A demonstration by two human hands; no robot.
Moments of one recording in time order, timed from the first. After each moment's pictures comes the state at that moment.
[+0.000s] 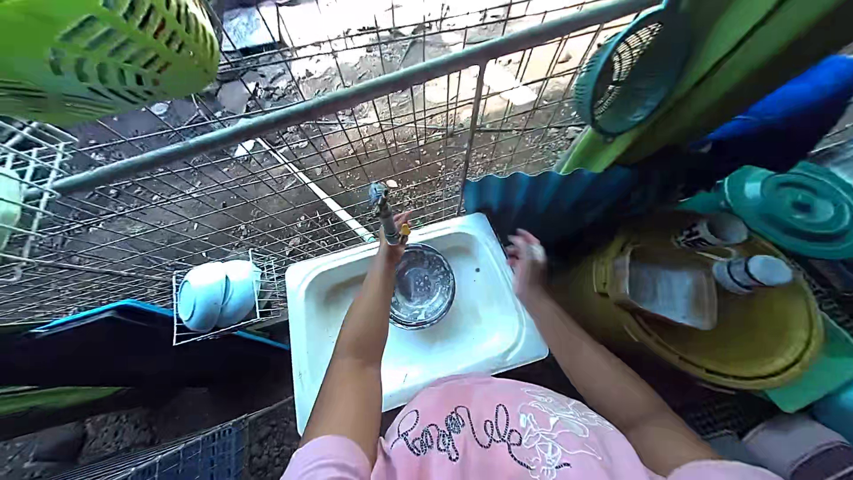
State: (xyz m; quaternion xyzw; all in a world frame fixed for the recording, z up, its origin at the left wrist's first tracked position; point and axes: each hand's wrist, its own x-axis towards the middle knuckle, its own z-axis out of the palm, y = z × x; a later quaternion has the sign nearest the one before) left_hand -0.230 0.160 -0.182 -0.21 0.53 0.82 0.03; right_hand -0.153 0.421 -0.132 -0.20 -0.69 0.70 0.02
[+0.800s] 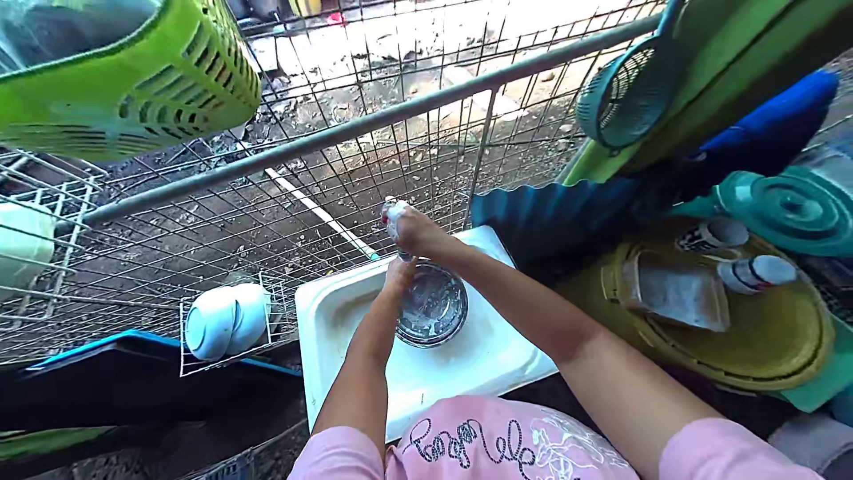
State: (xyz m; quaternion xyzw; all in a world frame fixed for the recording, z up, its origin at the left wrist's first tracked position) left_hand -0.221 0.133 -0.234 -0.04 0.93 0.31 0.17; right_hand -0.238 0.224 -0.036 0.29 -0.90 0.30 -0.12
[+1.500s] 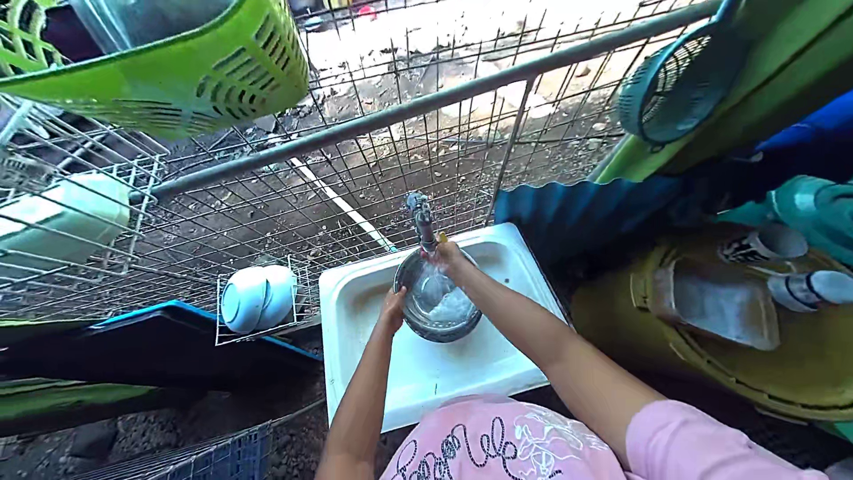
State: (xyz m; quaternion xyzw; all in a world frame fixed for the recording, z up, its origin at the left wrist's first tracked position) left_hand -0.106 0.090 -0.233 -0.33 0.58 0.73 0.14; right_hand -0.218 0.218 -0.168 -0.24 -0.49 0.80 -0.23
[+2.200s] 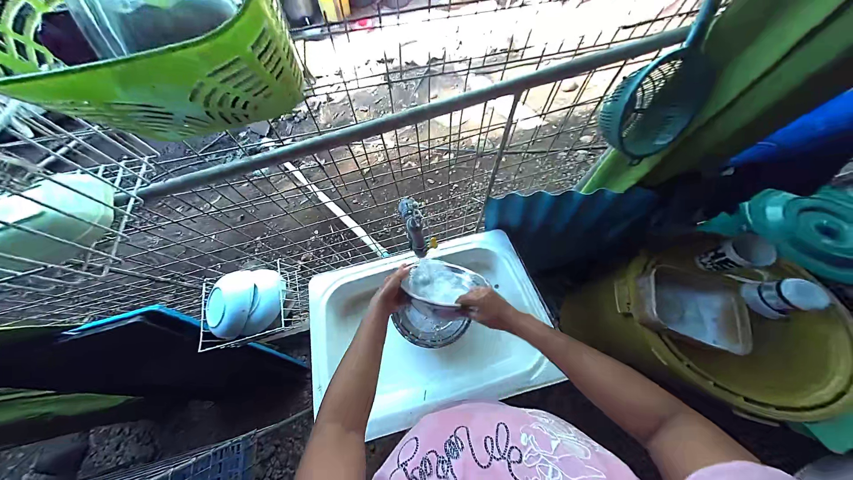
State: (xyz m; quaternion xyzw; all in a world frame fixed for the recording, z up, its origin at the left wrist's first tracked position) left_hand -0.155 0.098 -0.192 -0.27 0.56 0.74 0.25; right_hand -0.133 0.360 -0.159 0.39 -0.84 0.36 -0.11
